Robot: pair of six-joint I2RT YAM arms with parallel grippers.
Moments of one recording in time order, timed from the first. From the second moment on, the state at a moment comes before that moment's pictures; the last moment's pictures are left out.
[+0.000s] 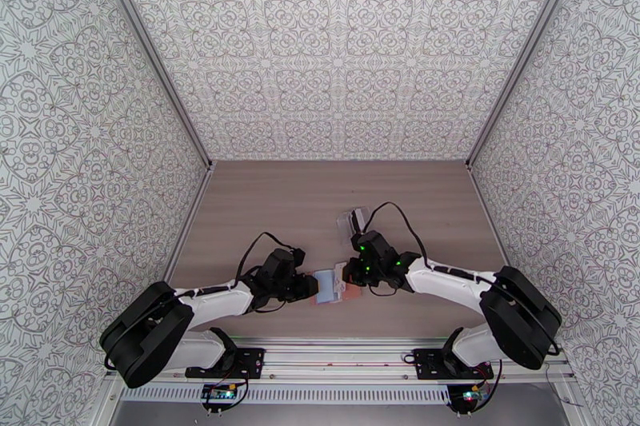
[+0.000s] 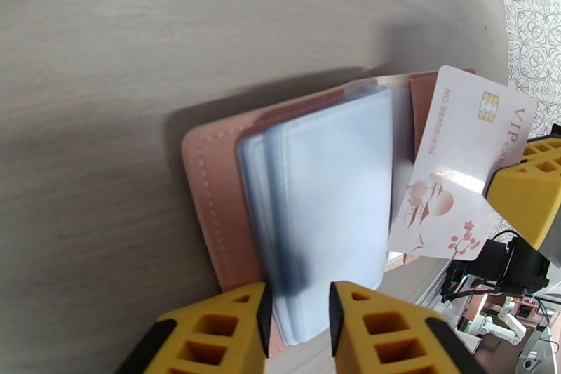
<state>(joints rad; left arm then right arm) -0.65 1.35 0.37 0.11 0.42 -0.88 0.77 1.47 0.72 -0.16 -0.33 0.89</state>
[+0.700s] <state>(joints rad) -0.66 1.35 0.38 0.09 0.39 -0.88 0.77 1.49 0.69 -0.13 -0.36 0.89</state>
